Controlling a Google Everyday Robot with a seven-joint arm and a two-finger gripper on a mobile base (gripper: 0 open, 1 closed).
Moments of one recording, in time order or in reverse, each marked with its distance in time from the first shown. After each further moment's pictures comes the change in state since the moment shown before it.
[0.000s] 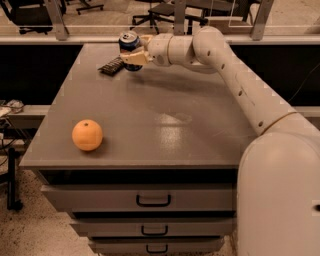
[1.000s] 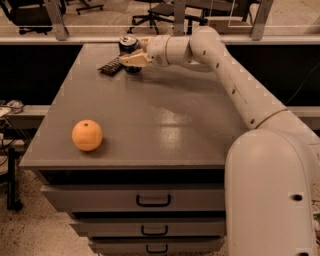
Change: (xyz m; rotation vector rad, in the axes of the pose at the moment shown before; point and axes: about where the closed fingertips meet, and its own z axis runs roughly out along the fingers) arm 0.015 -0.005 0.014 -0.022 0.030 0.037
